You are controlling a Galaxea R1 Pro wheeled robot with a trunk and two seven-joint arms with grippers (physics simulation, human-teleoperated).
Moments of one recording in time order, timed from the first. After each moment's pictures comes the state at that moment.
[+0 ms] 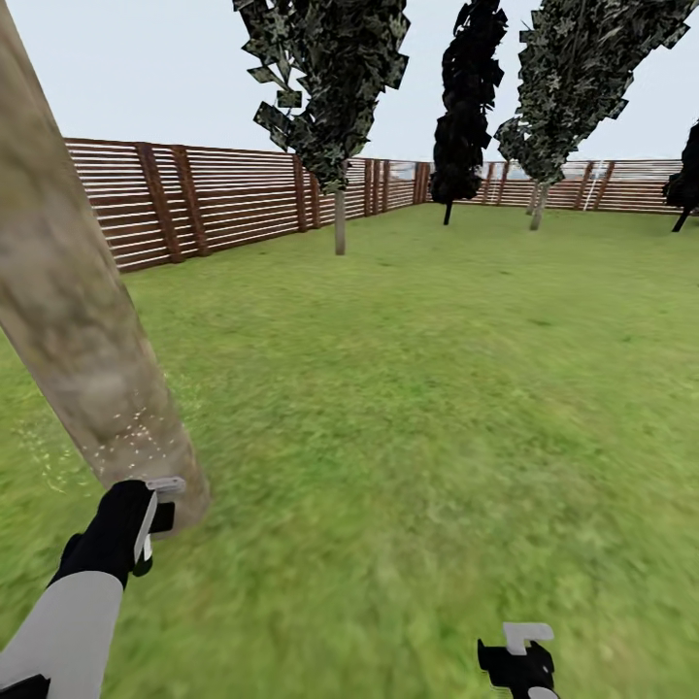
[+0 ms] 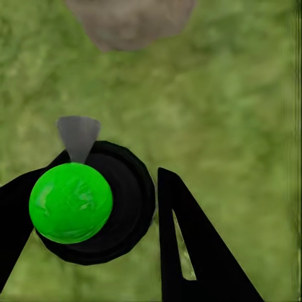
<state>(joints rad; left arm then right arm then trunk) -0.72 0.11 0.36 -0.80 -0.28 0.88 0.05 -0.49 -0.07 0.07 -0.09 -0.02 -0.27 -0.16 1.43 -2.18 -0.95</state>
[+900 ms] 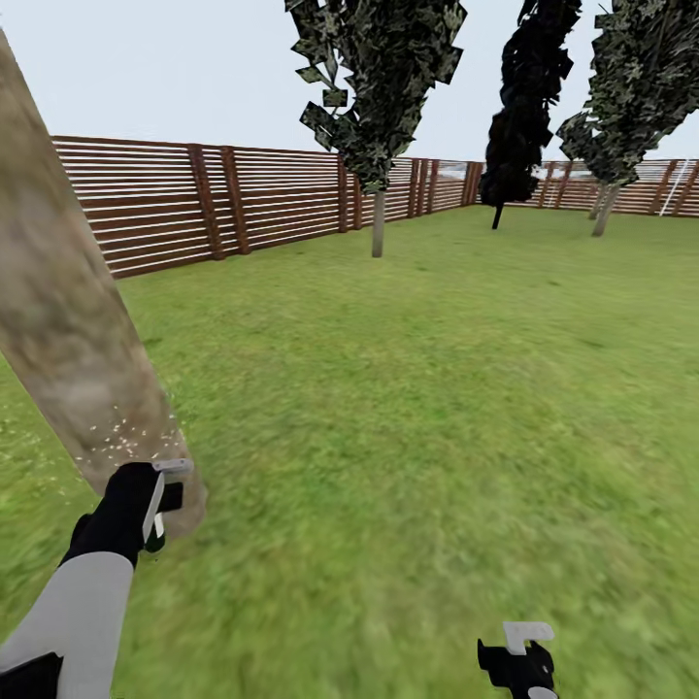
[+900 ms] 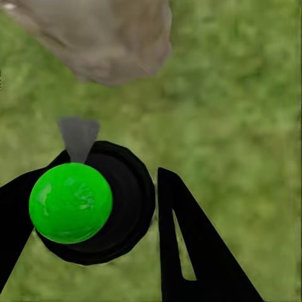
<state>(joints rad) -0.77 0.09 0.36 -0.82 -0.27 0.89 0.05 -0.49 -0.07 0.07 -0.09 -0.02 -0.27 -0.16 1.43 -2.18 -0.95</state>
